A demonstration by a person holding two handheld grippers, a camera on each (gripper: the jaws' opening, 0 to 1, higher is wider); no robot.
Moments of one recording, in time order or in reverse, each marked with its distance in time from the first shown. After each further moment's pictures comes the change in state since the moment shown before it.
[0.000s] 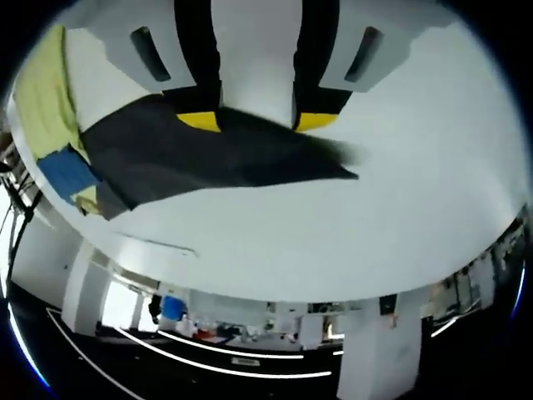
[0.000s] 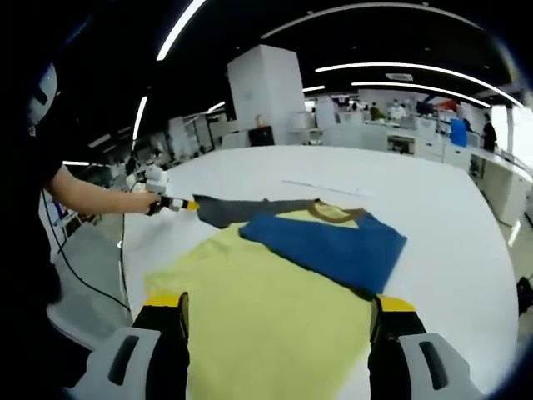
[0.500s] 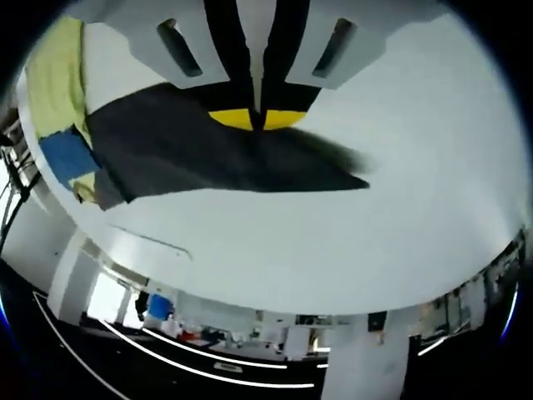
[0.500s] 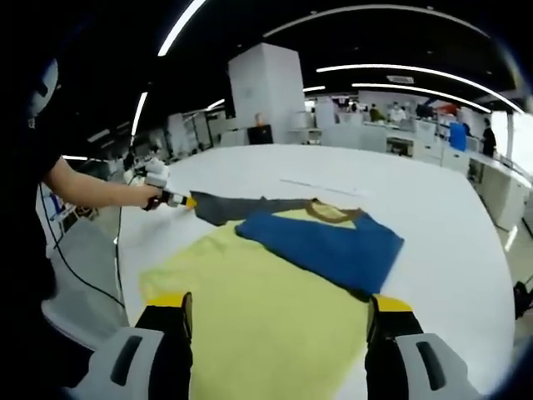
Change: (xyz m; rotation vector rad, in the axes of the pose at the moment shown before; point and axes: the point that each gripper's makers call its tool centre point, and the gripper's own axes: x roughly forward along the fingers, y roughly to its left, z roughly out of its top) left arm -0.006 -0.010 0.003 -0.109 0.043 0.007; right arm 0.001 -0.002 0.001 -0.019 -0.008 -0.017
